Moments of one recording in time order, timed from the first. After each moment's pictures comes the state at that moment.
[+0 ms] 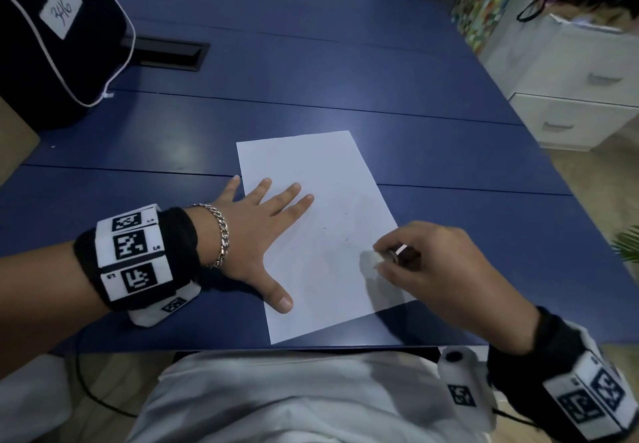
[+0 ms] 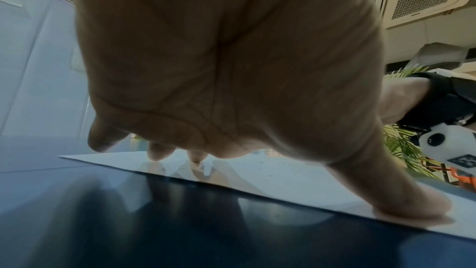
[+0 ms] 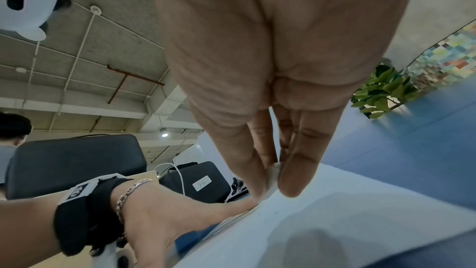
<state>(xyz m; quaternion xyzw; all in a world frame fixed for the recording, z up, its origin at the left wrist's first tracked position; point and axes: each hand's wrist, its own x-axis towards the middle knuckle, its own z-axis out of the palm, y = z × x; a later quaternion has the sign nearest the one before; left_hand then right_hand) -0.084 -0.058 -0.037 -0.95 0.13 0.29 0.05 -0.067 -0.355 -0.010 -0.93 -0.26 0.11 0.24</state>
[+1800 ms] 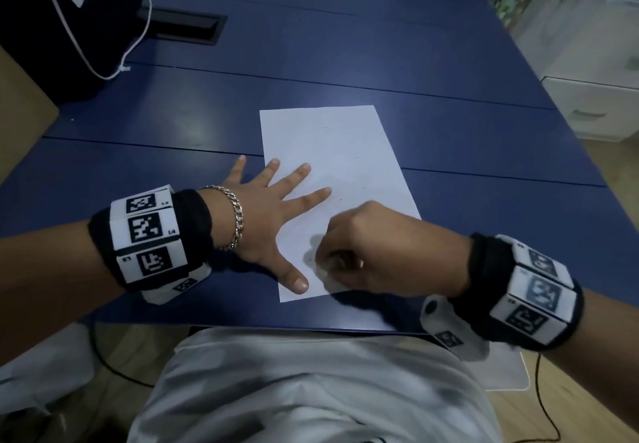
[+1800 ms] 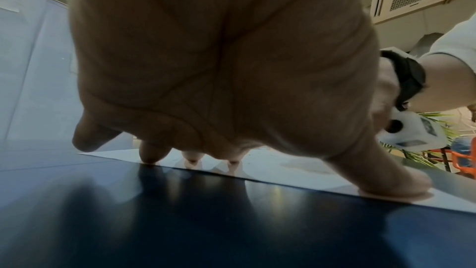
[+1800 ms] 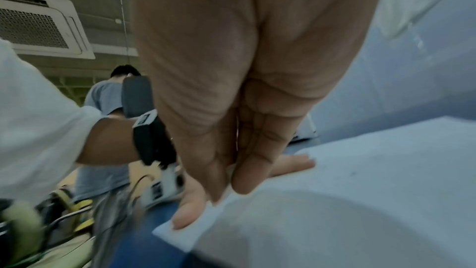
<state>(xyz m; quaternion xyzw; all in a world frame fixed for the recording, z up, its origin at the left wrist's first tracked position) -0.090 -0.059 -0.037 -0.95 0.09 0.31 0.05 -0.057 -0.278 -0.002 -0.80 -0.57 0.19 0.07</state>
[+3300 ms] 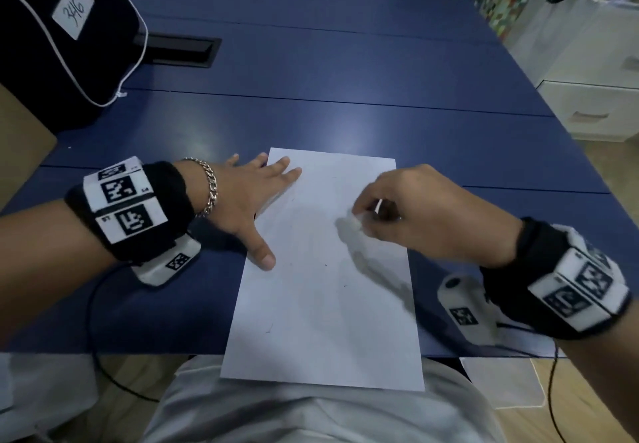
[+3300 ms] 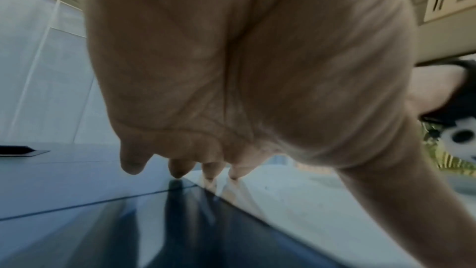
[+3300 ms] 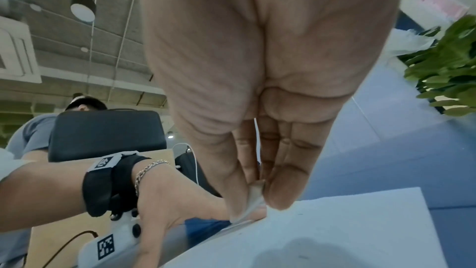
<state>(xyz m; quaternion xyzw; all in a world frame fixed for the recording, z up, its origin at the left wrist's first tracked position) -0.042 -0.020 -0.014 -0.94 0.09 0.33 0.03 -0.007 -0.306 0.018 -0.89 -0.41 0.14 0.15</state>
